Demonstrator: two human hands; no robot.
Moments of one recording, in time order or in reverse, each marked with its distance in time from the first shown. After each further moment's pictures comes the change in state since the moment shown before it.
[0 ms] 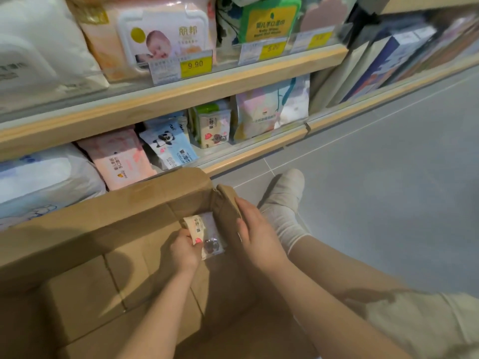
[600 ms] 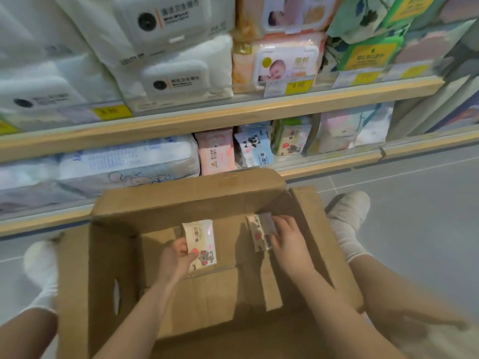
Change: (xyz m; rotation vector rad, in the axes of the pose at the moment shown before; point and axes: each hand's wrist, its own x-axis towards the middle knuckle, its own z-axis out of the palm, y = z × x) left_hand -0.046 -0.089 -0.144 -0.270 0.038 -0.074; right_hand -0.012 -0.042 0.043 -0.083 -0.094 -0.033
